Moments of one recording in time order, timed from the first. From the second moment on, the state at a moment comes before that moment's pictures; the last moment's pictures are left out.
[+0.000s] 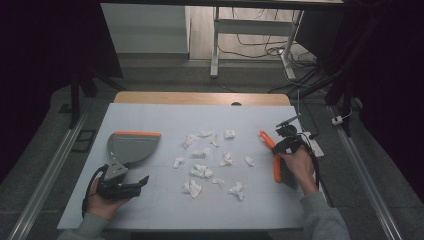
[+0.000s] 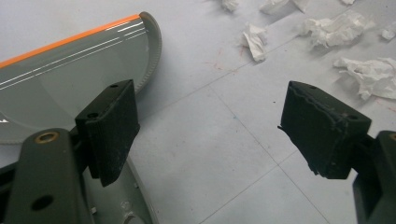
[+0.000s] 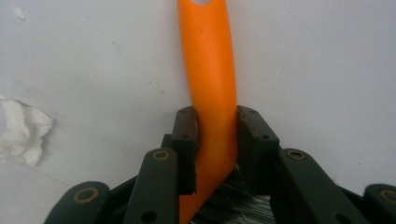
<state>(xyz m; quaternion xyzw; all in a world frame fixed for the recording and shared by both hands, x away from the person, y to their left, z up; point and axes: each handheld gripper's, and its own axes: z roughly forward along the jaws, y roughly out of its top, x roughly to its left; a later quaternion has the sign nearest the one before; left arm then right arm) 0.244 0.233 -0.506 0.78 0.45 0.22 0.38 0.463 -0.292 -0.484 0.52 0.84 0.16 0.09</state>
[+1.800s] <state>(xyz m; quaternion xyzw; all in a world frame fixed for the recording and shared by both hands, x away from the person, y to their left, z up) 0.299 0.050 -0.472 0.81 0.32 0.13 0.47 0.412 -0.171 -0.417 0.41 0.76 0.51 0.01</state>
